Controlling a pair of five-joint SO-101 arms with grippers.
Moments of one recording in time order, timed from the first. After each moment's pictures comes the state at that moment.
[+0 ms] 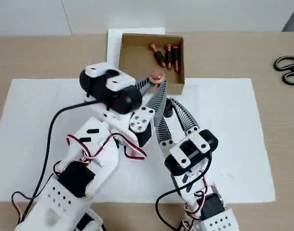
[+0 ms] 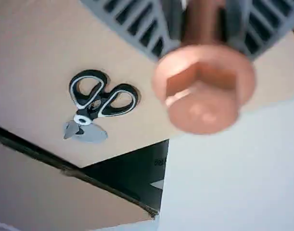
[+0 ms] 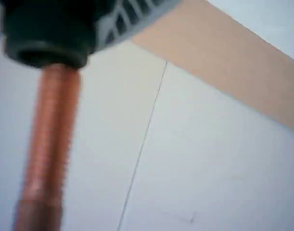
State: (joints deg) left arm 33.8 -53.9 43.4 26.1 13.8; right arm -26.0 -100.5 96.4 -1.6 8.9
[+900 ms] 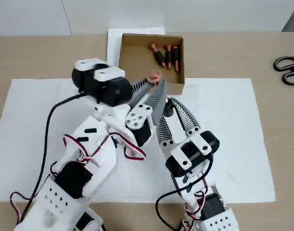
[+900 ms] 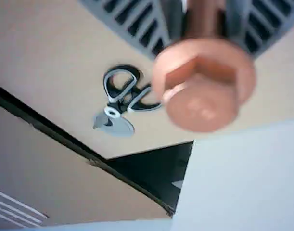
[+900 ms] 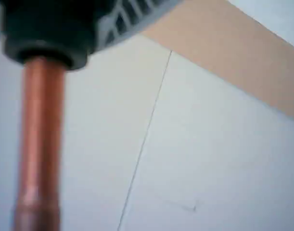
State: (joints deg) left arm 33.8 -54.3 40.3 29.2 19.6; right arm -26.0 -100.6 96.4 -2.2 8.9
